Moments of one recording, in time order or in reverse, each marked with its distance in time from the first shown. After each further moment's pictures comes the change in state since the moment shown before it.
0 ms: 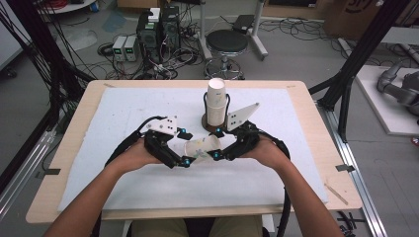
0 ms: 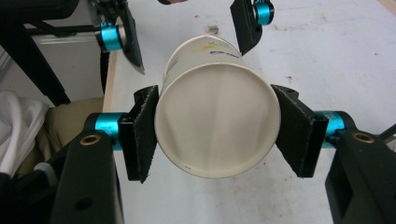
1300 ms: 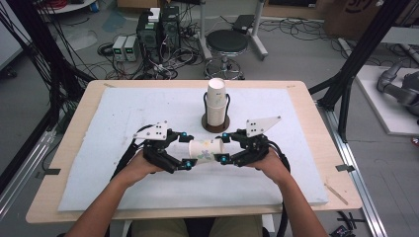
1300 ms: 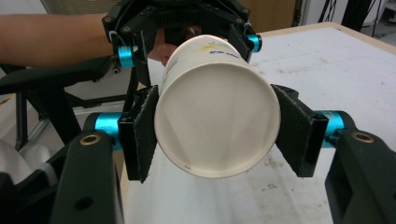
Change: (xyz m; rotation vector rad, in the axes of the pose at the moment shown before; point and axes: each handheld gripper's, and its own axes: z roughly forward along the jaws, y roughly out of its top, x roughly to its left) left arm -0.011 -0.026 0.007 -0.280 -0.031 -0.072; right arm 0.008 -0.046 -0.005 -0.317 0.053 0.096
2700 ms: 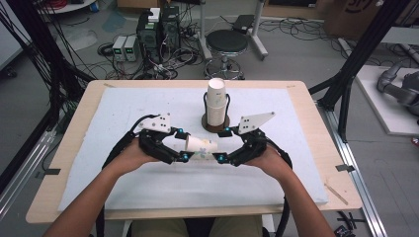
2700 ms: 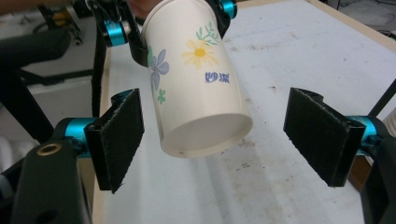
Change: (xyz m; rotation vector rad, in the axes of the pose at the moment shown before) left arm 0.004 0.040 -0.010 0.287 0.074 0.075; right arm 0.007 0.022 0.006 0.160 -0.146 -0.018
